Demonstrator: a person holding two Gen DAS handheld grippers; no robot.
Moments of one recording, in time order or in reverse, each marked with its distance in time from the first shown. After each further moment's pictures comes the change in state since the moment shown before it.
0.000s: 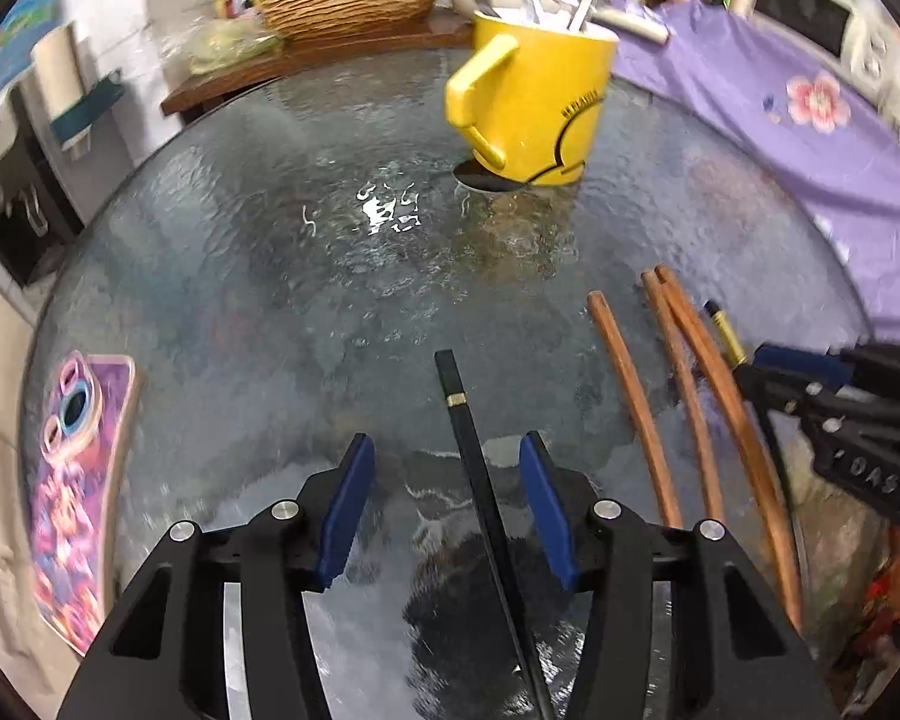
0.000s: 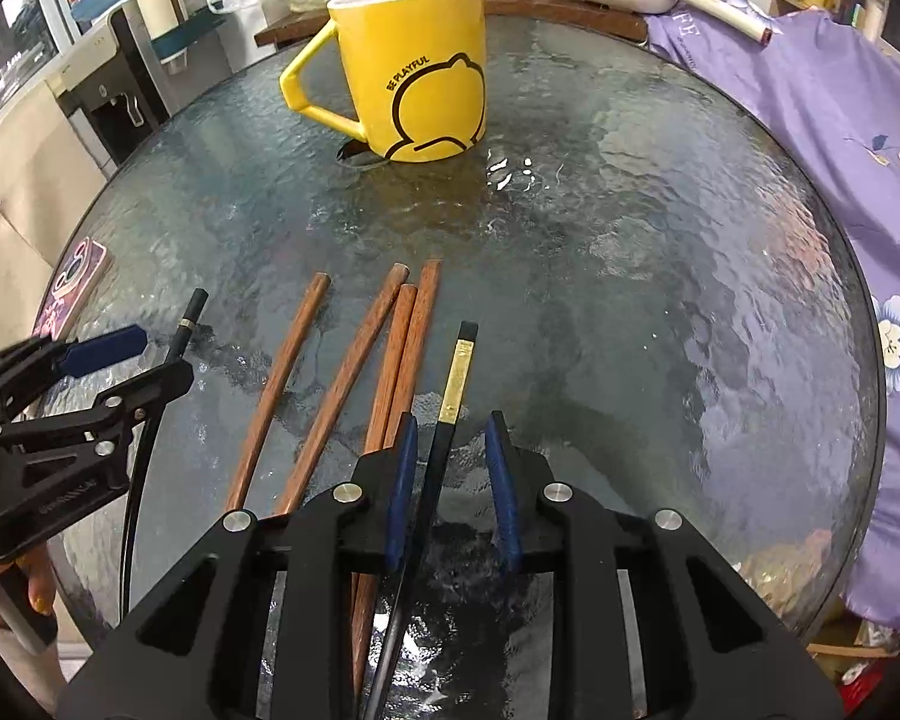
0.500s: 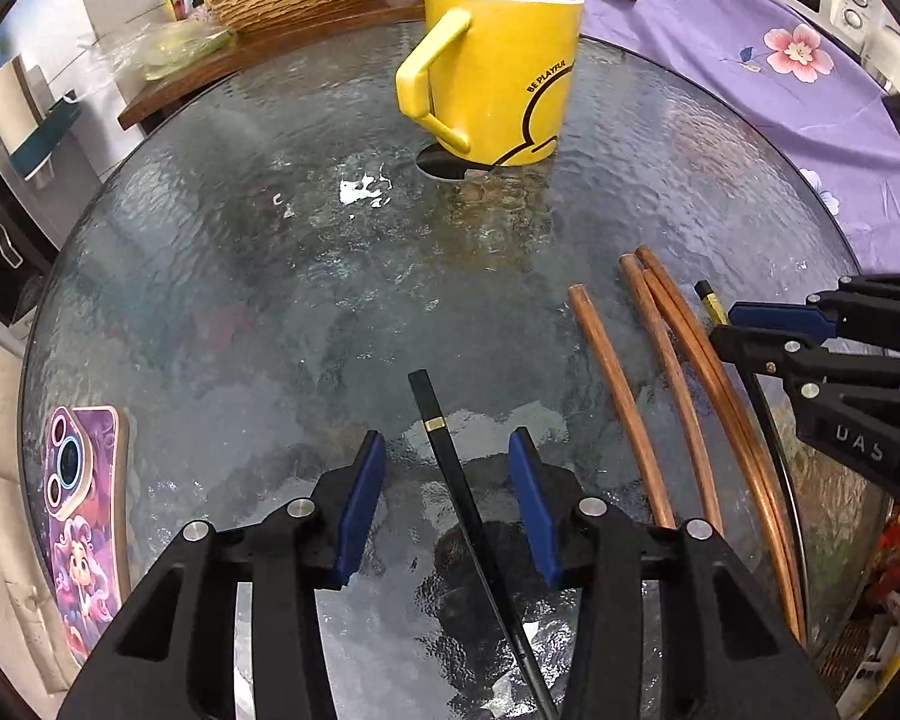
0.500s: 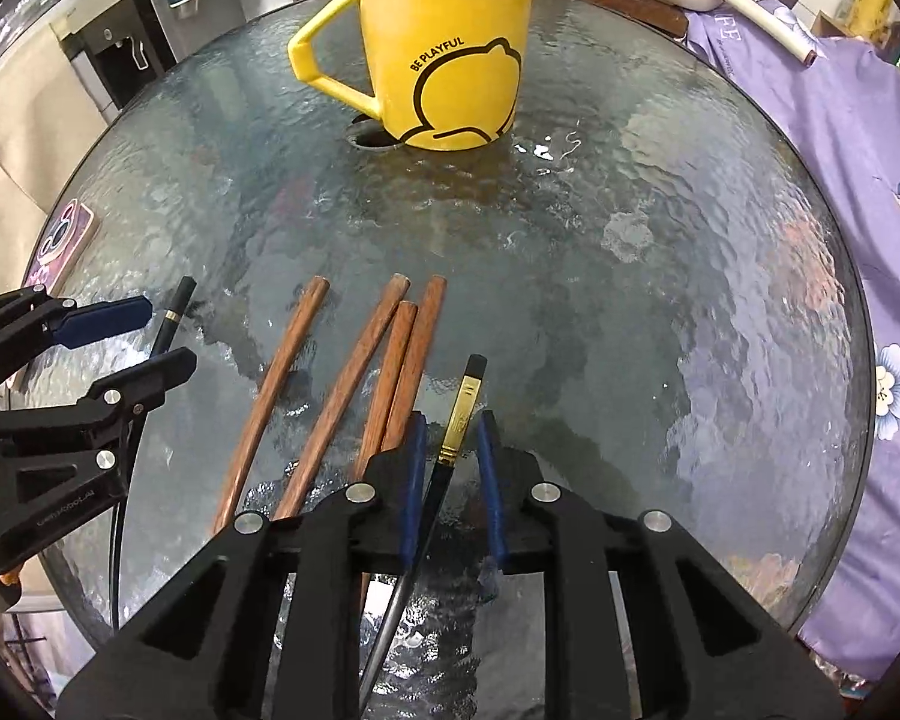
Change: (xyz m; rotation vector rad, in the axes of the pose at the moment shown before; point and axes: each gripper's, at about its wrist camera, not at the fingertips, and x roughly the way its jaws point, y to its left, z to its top) left arm 0.008 -0.004 0.017 0.070 0.081 -0.035; right arm 0.011 0.009 0.025 -0.077 0.072 -0.024
